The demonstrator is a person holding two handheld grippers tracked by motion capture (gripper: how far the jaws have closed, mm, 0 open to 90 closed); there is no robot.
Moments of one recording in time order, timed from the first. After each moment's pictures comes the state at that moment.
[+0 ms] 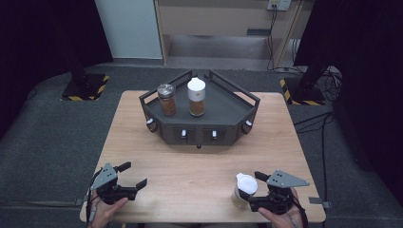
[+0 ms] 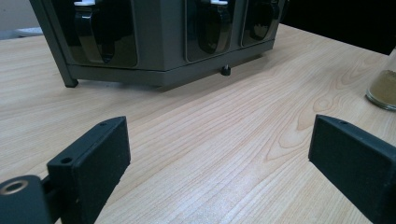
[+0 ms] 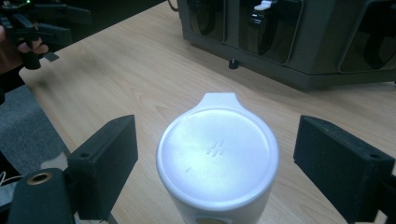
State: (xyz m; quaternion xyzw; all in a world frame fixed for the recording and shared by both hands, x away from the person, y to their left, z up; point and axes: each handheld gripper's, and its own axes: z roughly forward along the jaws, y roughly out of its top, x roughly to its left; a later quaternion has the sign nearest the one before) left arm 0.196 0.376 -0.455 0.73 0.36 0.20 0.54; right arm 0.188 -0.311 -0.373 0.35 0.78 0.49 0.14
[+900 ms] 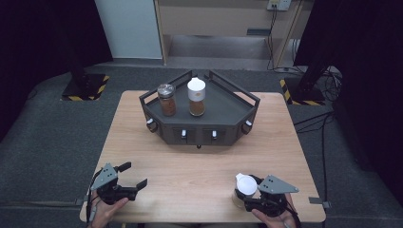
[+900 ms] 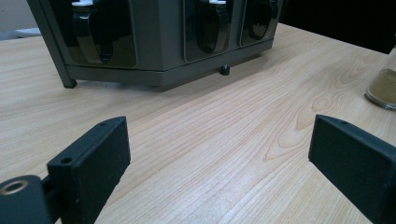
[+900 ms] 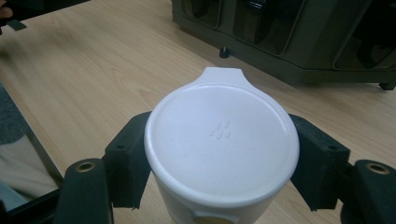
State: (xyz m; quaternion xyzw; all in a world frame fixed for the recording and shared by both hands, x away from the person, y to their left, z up) left arm 0.196 0.375 -0.454 0.74 0.36 0.20 0.54; right arm 0.177 -0.290 -0.385 0.33 0.80 0.46 0.19
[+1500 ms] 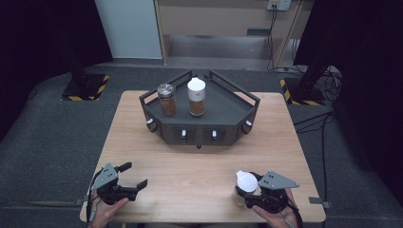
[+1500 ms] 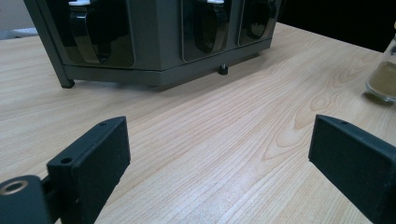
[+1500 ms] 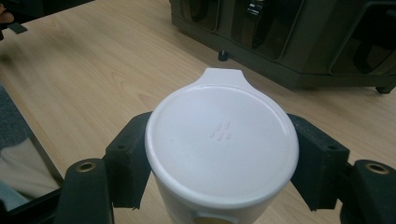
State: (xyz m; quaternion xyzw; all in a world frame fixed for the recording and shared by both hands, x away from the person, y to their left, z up) left arm 0.197 0.375 -0.455 0.74 0.36 0.20 0.54; right arm 0.185 -0.289 -0.369 0.34 0.80 0.45 0.19
